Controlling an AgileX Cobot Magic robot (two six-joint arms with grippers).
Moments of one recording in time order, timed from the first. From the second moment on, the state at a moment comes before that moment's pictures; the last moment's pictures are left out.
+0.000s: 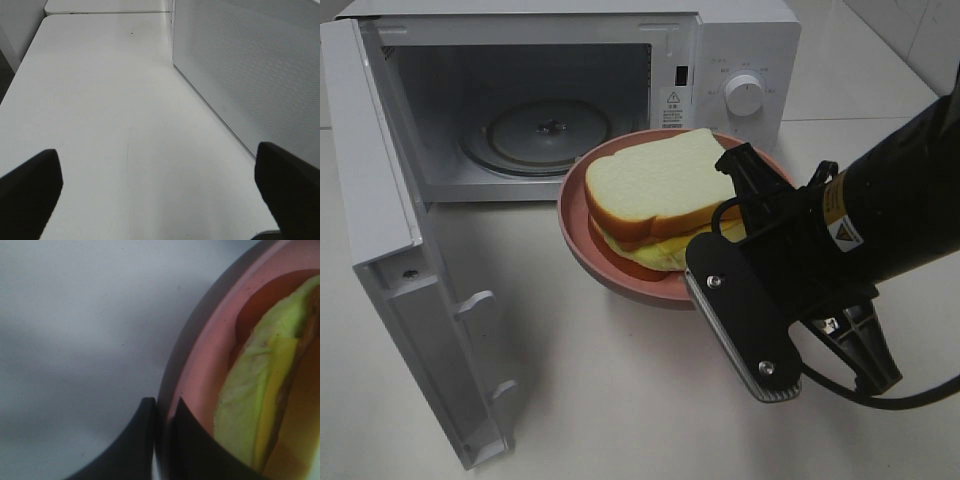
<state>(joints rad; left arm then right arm) -0.04 0.00 -0.50 -0.01 1.04 0.00 0.82 1.38 -0.75 -0.31 0.50 -1.08</state>
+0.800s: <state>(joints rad) -0.04 0.00 -0.50 -0.01 1.04 0.00 0.79 1.63 -0.92 -0.17 0.38 -1.32</state>
